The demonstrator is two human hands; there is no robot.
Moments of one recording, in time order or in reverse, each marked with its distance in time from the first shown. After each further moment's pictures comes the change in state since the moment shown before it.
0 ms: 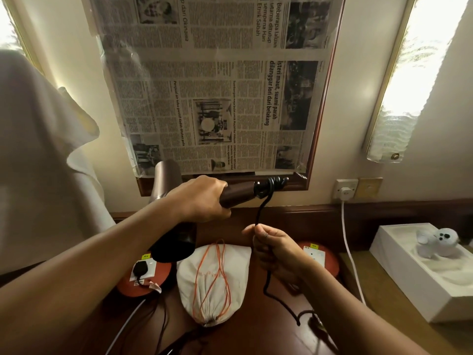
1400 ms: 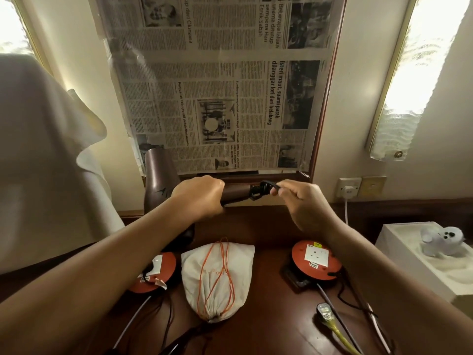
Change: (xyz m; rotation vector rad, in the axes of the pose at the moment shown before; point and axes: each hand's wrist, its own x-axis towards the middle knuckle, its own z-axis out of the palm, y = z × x) left_hand -0.002 0.006 0.007 0.304 0.077 -0.135; right_hand -0.027 -0.094 0.020 -1.044 0.371 -0.470
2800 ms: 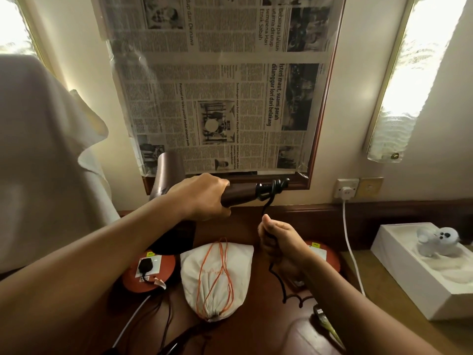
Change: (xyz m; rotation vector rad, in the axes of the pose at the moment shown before) left_hand -0.013 -0.007 -0.015 -0.175 -0.022 0.166; right_hand -0.029 0.051 0.064 0.951 -0.319 0.443
